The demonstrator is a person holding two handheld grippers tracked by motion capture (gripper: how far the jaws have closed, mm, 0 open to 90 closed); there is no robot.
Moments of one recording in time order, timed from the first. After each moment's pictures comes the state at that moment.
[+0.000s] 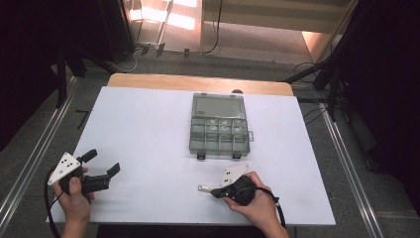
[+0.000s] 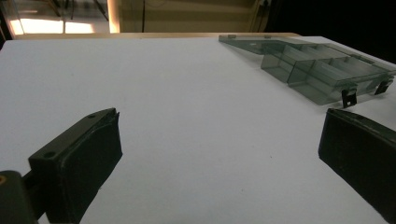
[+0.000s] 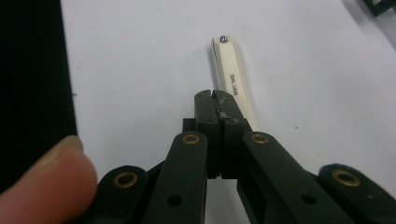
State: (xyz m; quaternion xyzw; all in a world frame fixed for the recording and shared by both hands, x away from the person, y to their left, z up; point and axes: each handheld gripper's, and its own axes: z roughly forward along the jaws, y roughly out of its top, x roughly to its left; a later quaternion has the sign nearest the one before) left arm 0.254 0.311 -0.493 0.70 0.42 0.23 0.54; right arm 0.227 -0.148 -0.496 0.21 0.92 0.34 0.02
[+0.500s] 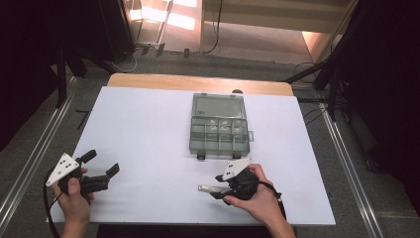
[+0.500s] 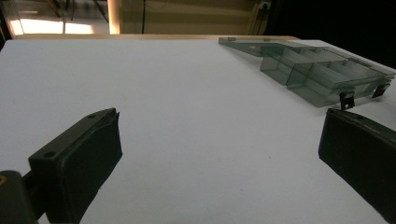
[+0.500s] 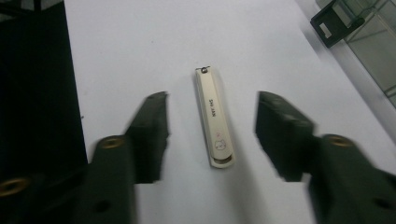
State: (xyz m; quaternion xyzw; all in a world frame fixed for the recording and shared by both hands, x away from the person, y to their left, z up) left arm 0.253 0.312 -0.493 0.69 0.42 0.23 0.54; right arm 0.236 -0.148 -0.478 0.22 0.92 0.34 0.04
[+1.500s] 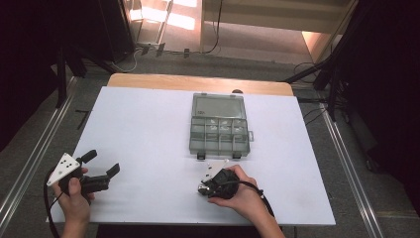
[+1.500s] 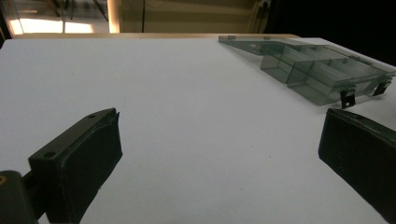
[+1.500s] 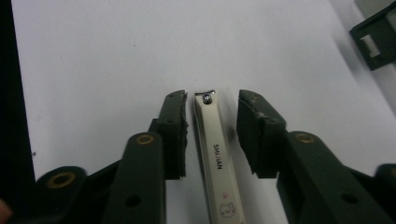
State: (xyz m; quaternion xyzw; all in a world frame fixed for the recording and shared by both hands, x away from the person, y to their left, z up) left arm 0.253 0.311 -0.493 0.69 0.42 0.23 0.54; right arm 0.246 -0.104 -0.500 0.20 0.93 0.29 0.06
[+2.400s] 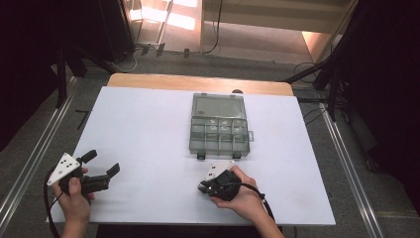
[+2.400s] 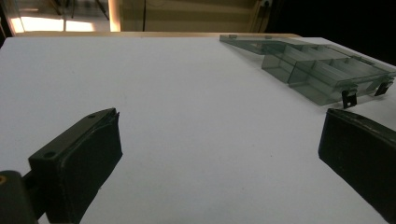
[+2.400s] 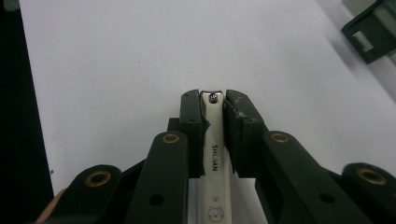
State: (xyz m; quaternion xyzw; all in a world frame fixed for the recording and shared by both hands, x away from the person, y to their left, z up) left arm 0.254 0.311 -0.494 0.69 0.42 0.23 0.54; right arm 0.240 -0.109 -0.496 0.25 0.91 0.33 0.05
